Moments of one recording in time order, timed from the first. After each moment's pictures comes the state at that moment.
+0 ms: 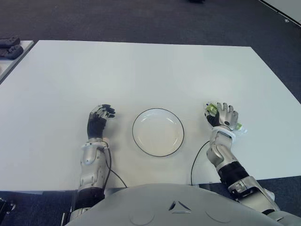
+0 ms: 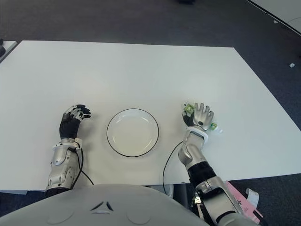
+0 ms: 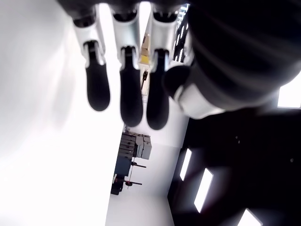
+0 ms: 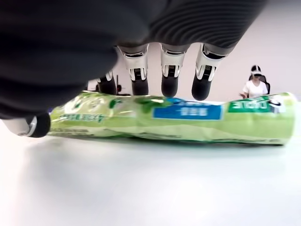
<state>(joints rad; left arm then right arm) 0.24 -0.05 0.15 0.19 -0.18 -0.29 -0.08 -0.07 -0.41 0.38 0.23 -0.90 0.75 -0.27</state>
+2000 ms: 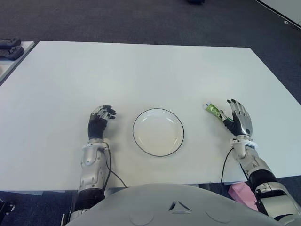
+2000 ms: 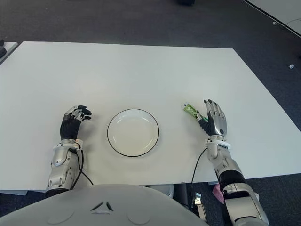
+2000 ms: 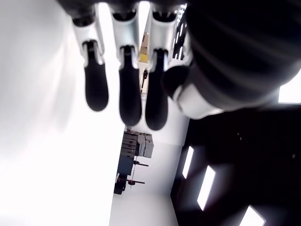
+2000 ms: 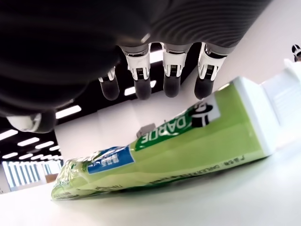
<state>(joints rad) 0.25 -0.05 0.15 0.18 -0.16 -0.28 -0.08 -0.08 -0.59 0.17 0.77 -0.64 -0.32 -0.64</state>
